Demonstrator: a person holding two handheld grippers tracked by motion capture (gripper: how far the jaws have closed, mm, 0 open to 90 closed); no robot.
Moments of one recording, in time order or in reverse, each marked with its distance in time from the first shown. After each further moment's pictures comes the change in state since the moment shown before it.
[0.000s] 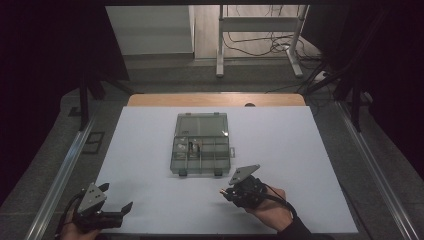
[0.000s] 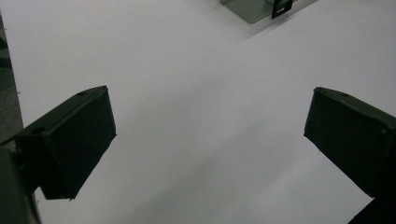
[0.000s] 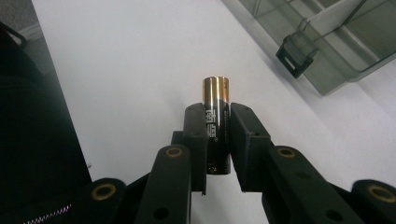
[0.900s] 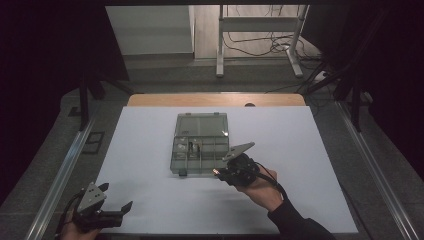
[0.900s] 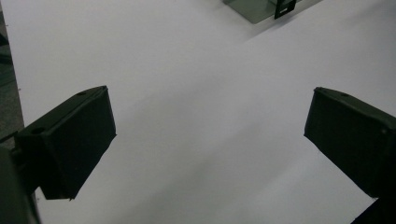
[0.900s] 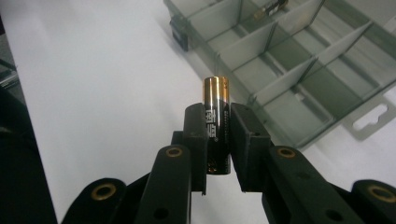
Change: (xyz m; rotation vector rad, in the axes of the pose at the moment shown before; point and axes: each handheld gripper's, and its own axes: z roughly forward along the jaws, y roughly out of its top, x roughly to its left) left arm 0.001 0.000 0.001 0.001 0.003 -0.015; right arm -0.030 0.044 0.003 -0.061 -0.009 0.053
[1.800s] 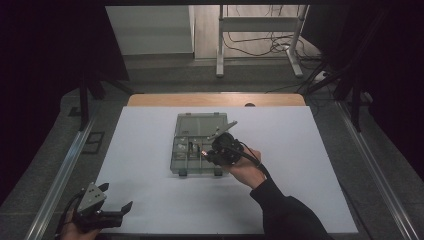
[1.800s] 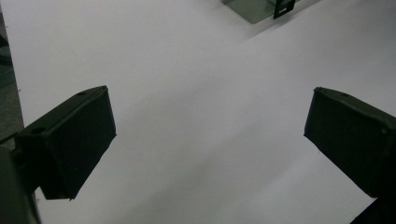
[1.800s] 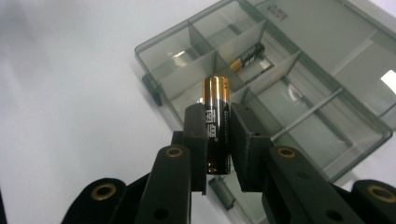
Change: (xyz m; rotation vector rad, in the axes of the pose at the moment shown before) left arm 0.000 0.000 0.000 0.000 -0.001 0.006; right arm -0.019 0.058 0.023 0.012 -0.027 0.010
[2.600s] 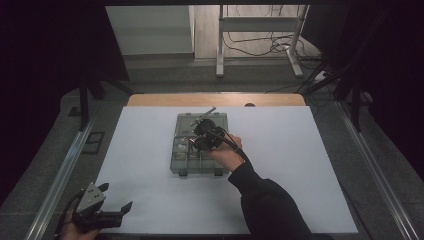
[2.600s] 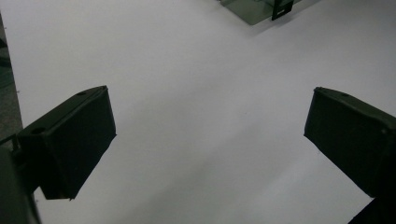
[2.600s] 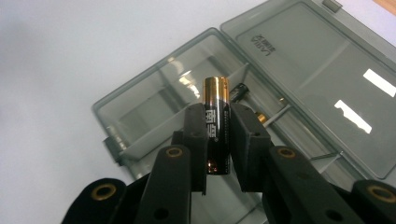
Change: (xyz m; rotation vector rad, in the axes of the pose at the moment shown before) left arm 0.000 0.000 -0.001 -0.006 -0.007 0.001; right arm -0.017 0.048 0.049 0.049 -0.044 0.047
